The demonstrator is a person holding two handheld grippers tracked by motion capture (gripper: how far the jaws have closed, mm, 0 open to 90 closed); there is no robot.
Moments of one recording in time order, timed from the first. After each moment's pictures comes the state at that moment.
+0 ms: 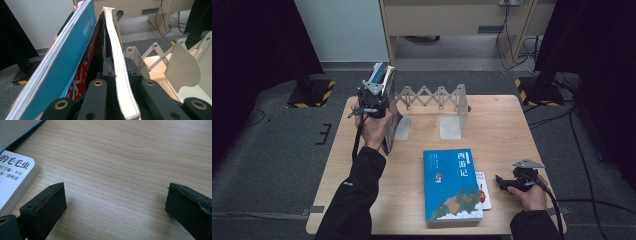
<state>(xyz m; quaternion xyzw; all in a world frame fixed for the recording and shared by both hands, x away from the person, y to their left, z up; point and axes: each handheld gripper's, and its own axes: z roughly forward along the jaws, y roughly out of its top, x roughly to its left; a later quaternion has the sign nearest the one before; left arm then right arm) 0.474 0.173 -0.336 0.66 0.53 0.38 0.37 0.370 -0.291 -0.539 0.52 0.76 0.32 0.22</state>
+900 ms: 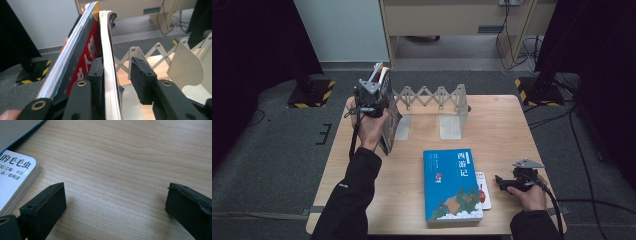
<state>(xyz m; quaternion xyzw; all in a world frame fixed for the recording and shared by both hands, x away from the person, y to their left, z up) 0.474 0.179 -0.325 0.66 0.54 0.38 0.36 0.369 -0.290 -0.539 0.52 0.76 0.32 0.21</state>
